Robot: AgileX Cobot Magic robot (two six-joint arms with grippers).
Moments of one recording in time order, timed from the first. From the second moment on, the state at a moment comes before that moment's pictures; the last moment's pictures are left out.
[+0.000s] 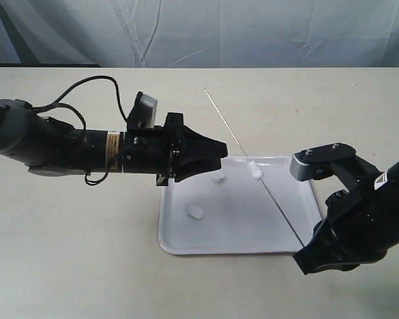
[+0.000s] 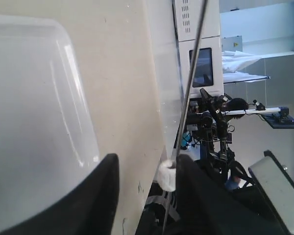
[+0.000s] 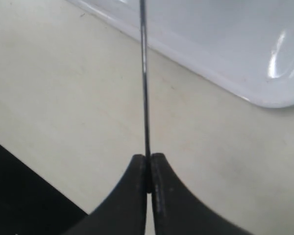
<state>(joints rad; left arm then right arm) -0.38 2.07 -0.91 1.21 -1.21 -1.86 0.42 1.32 -0.61 0.50 0.83 -0.47</state>
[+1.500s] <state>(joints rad) -0.52 2.03 -0.91 1.21 -1.14 -1.82 0.42 1.32 -0.62 0.53 0.84 -0.46</state>
